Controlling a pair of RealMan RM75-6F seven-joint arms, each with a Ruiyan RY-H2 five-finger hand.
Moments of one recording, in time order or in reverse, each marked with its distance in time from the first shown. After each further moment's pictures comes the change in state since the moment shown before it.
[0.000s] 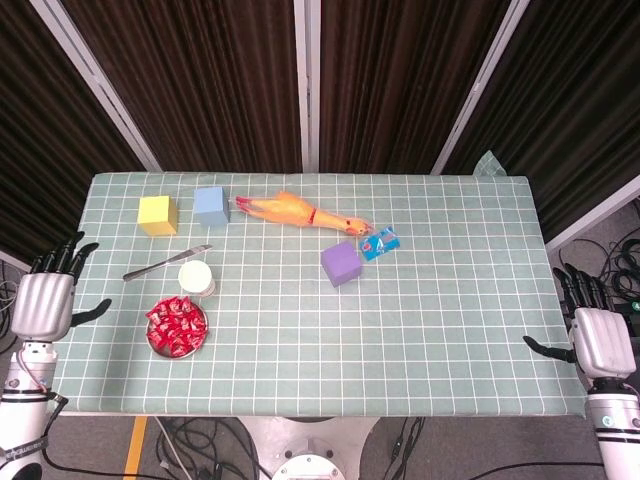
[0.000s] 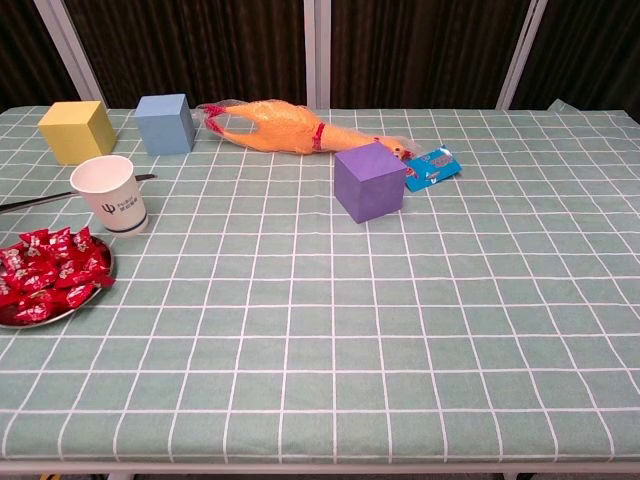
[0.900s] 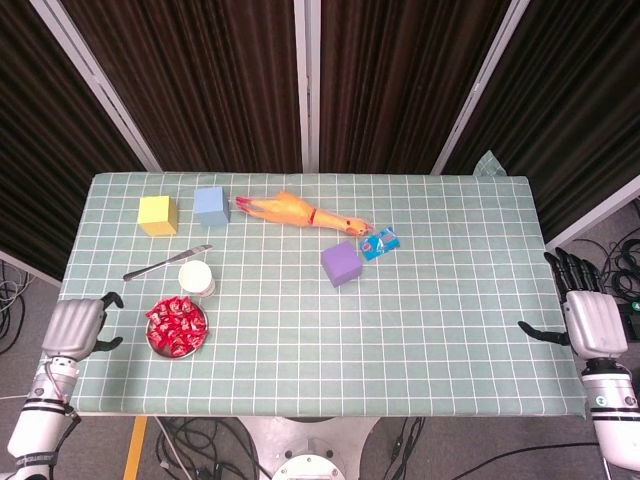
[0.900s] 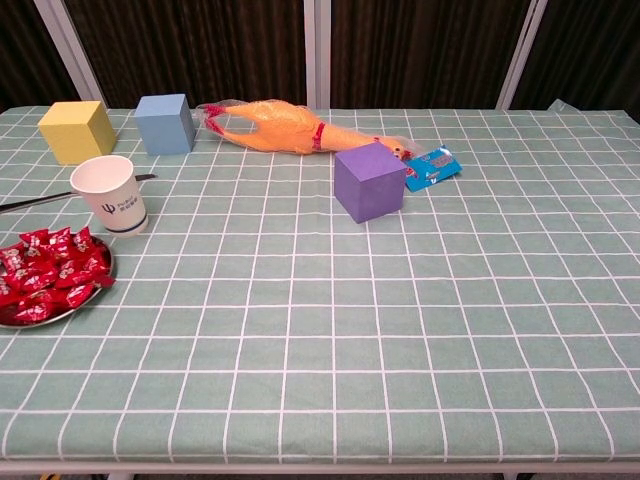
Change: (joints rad) left arm -0.015 0.010 0.083 -0.118 -0.153 -0.213 0.148; right arm 0.061 -0.015 0.026 0.057 -0.001 -0.056 0.021
